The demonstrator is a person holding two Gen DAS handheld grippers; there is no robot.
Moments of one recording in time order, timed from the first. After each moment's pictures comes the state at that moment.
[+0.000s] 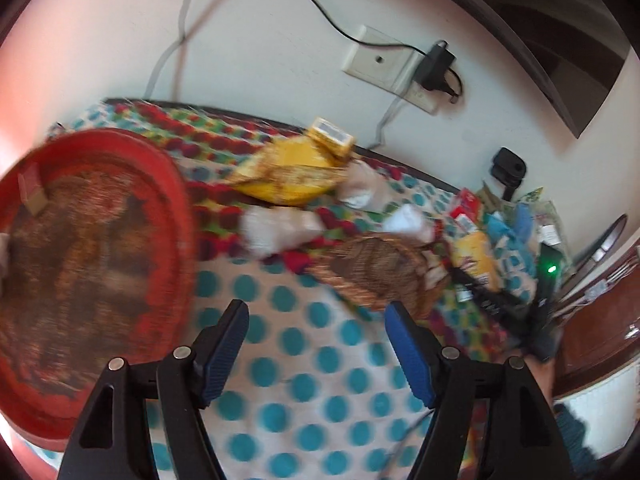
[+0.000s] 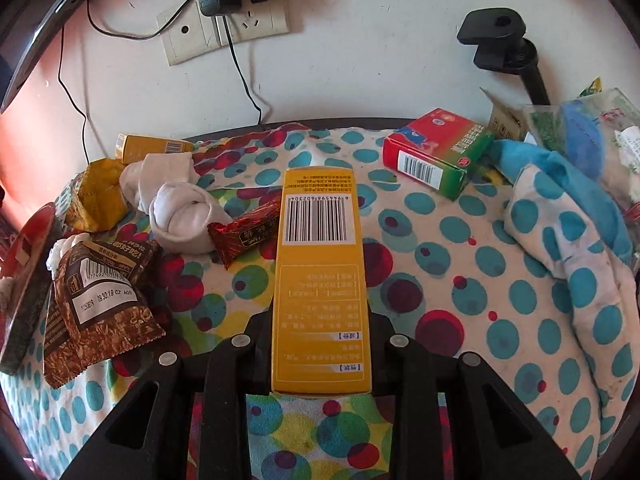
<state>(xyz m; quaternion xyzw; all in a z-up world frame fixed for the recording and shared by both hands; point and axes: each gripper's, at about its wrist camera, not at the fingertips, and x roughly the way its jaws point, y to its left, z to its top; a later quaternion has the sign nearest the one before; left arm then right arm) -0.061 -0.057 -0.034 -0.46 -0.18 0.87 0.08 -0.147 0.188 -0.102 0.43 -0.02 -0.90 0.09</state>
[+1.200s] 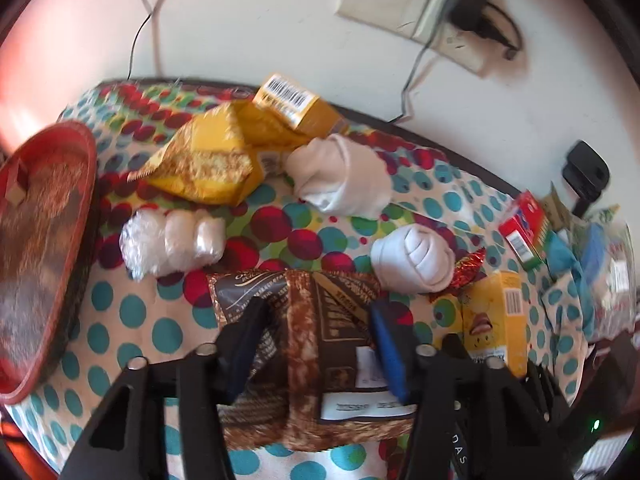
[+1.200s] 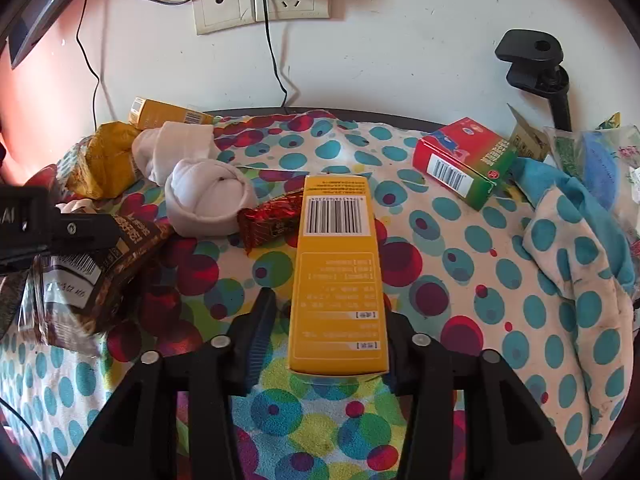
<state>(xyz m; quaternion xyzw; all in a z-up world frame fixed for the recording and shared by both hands) -0.146 0.039 -0.060 -0.51 -0.14 0.85 -0.05 -0.146 0.167 -0.109 0.44 0.03 -0.89 0.10</state>
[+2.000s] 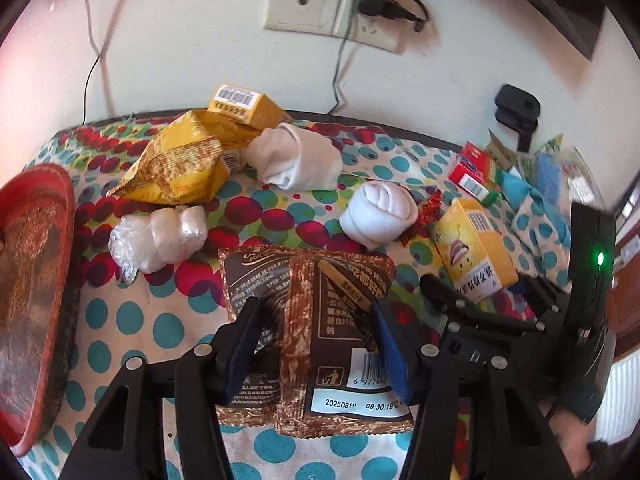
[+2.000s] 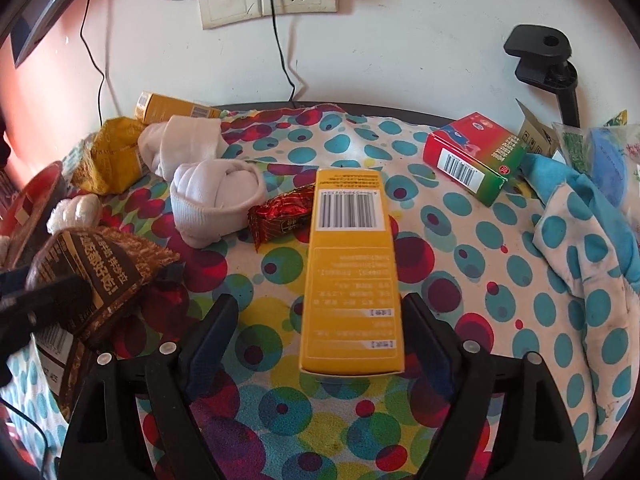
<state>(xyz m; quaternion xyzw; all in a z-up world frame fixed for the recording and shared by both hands) -0.108 0.047 -0.069 -0.46 -0.07 0.88 0.06 -0.147 0.156 -0.114 0.44 0.02 -0.89 0.09</state>
